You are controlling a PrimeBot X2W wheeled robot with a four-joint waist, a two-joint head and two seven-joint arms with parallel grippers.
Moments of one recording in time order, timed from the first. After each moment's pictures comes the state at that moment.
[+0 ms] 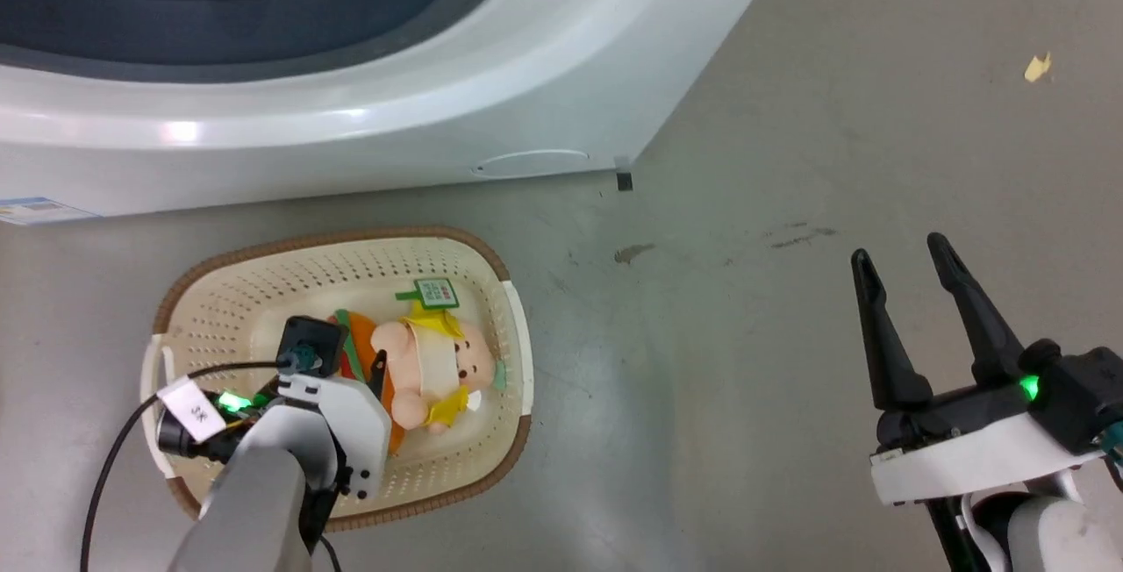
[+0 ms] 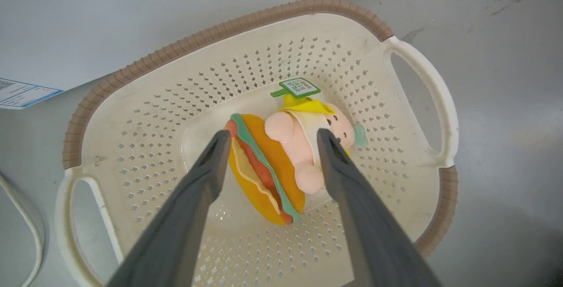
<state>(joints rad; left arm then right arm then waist) -0.45 0.20 -0.18 0.67 -0.06 -0.05 0.07 -0.13 -0.05 0.01 -0.10 0.17 0.13 -0.14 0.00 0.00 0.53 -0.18</state>
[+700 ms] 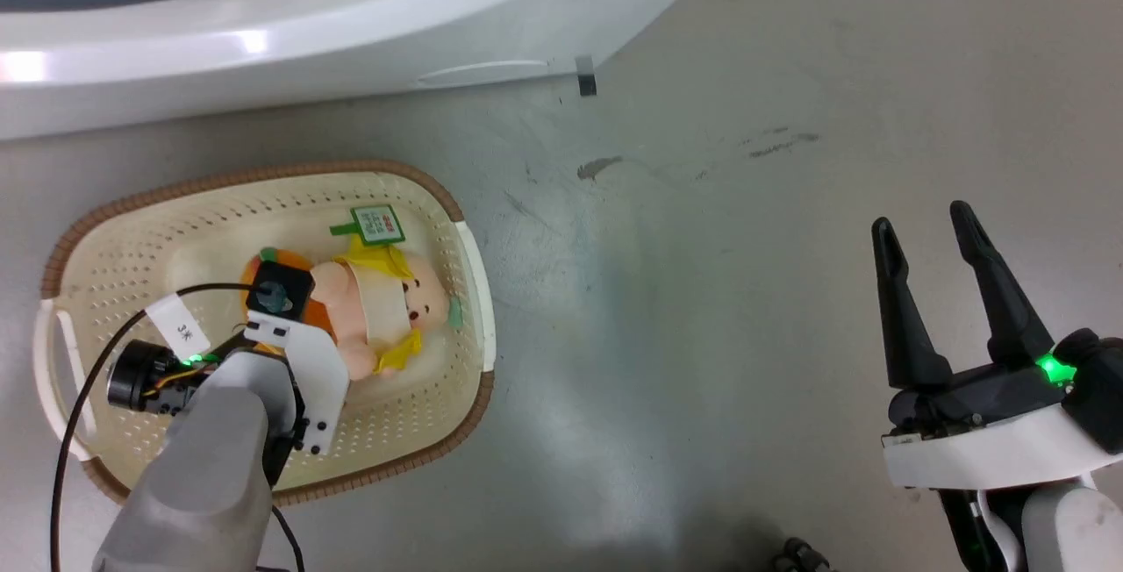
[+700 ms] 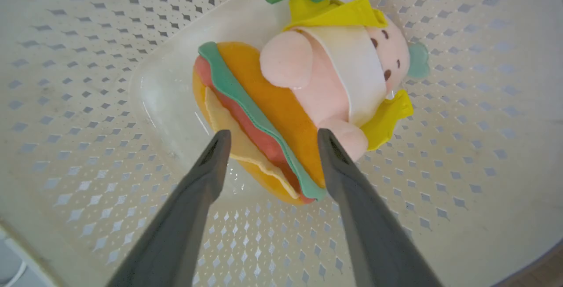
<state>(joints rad) -0.65 0.28 -0.27 0.90 -0.07 -0.03 0.19 -0.15 -0.05 0.01 -0.14 0.21 0.13 -0.18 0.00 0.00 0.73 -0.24</state>
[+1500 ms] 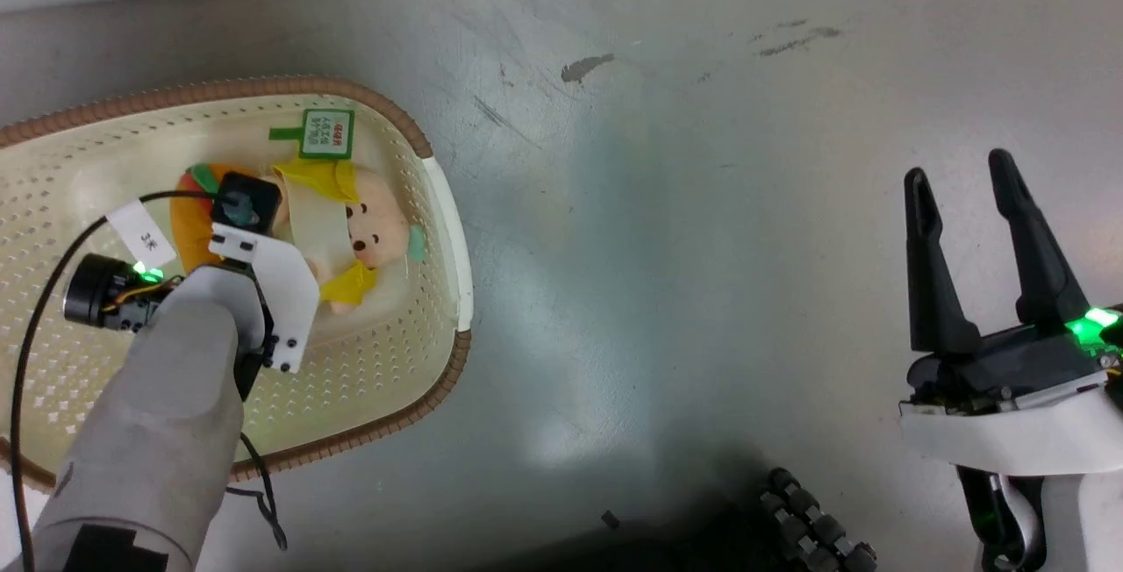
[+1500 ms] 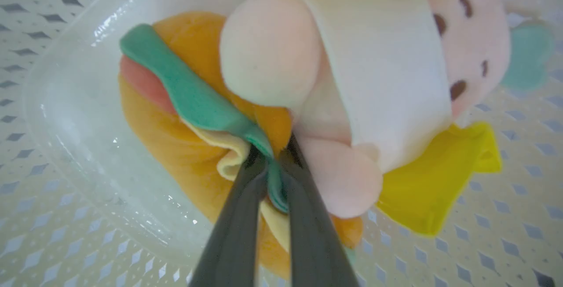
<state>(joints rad) -0.88 0.30 -0.37 1.13 -0.12 -0.03 0.14 -0.20 -0.05 0.00 -0.19 0.22 0.13 -0.23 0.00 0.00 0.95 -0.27</state>
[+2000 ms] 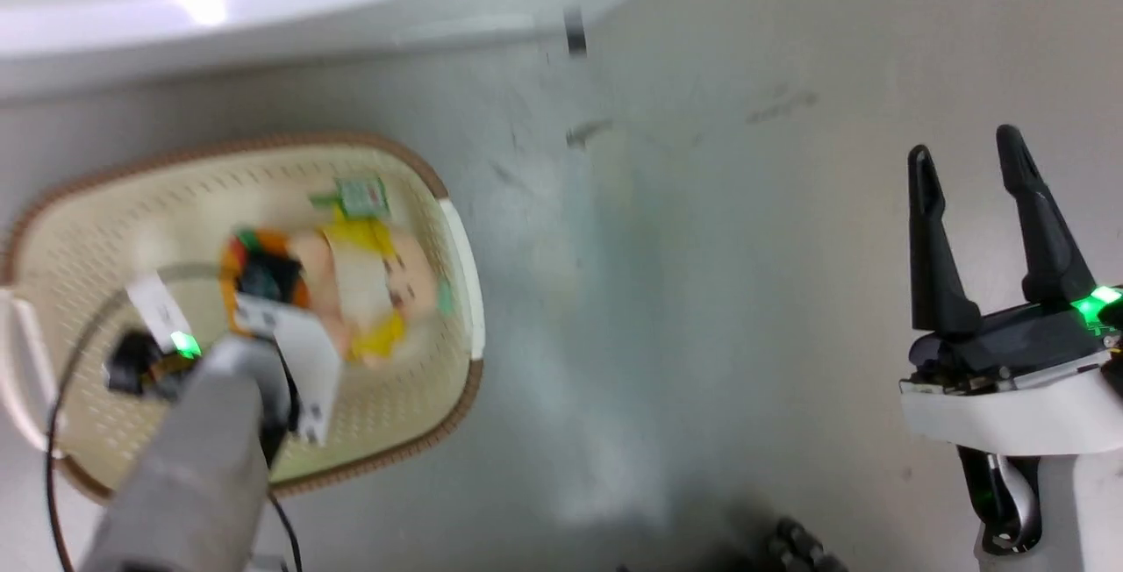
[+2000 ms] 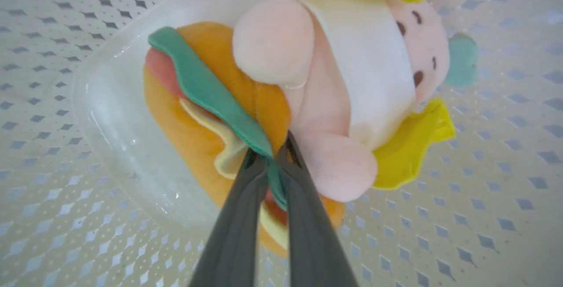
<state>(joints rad) -0.84 0.25 -0.41 1.27 -0.19 -0.06 -0.04 -0.25 -0.05 -0.01 -0.15 0.17 0.13 -0.26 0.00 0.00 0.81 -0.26</state>
